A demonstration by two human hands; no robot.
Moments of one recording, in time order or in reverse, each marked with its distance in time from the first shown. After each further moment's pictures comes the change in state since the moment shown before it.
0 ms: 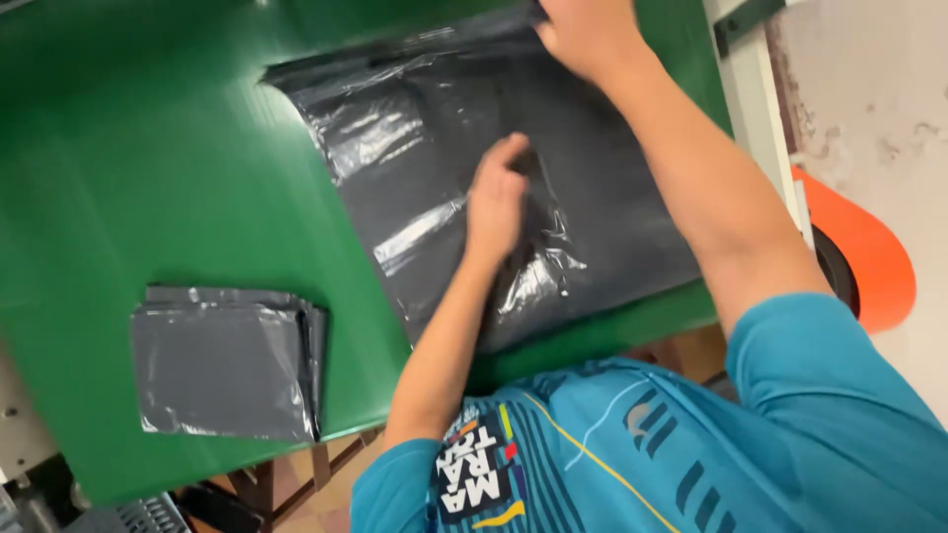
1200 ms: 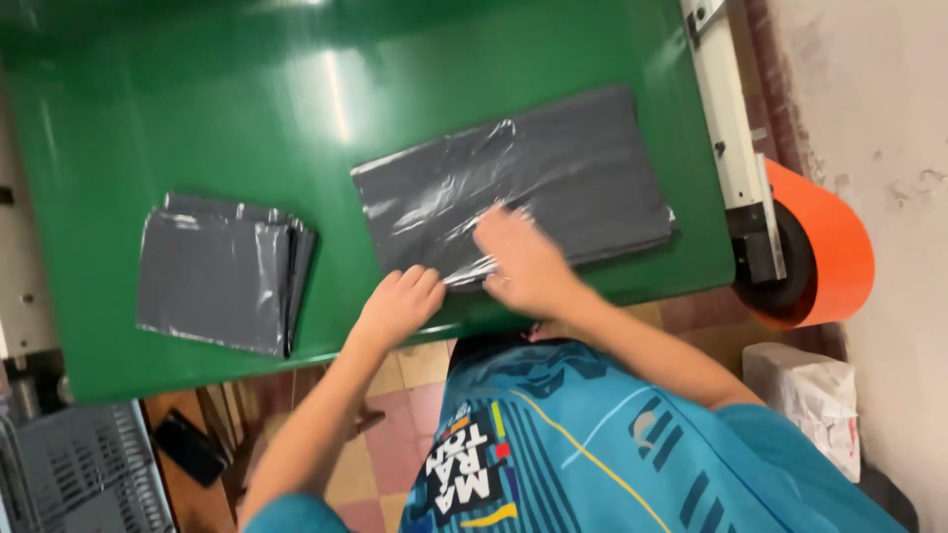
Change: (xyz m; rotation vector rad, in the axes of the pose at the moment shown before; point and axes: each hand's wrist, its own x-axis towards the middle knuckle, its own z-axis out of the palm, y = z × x) left_hand -0.253 -0.030 -0.061 1.092 -0.051 0.581; right_hand -0.273 -0.221 -0.024 0.180 0.186 -0.236
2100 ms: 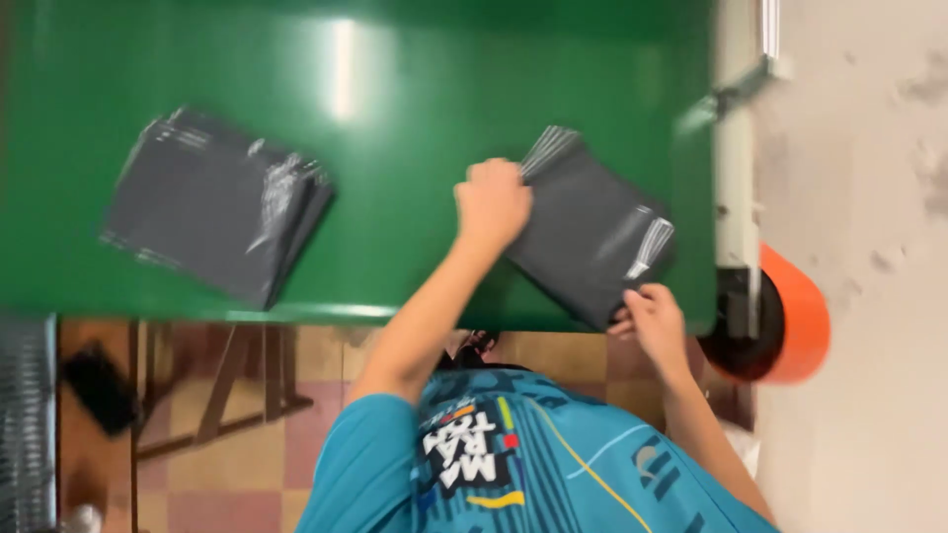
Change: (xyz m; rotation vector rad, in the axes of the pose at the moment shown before) left_hand 0.186 0.000 0.008 -0.240 -0.001 -0.858; right_hand -0.146 0.064 -0.053 0.975 -0.145 1.227
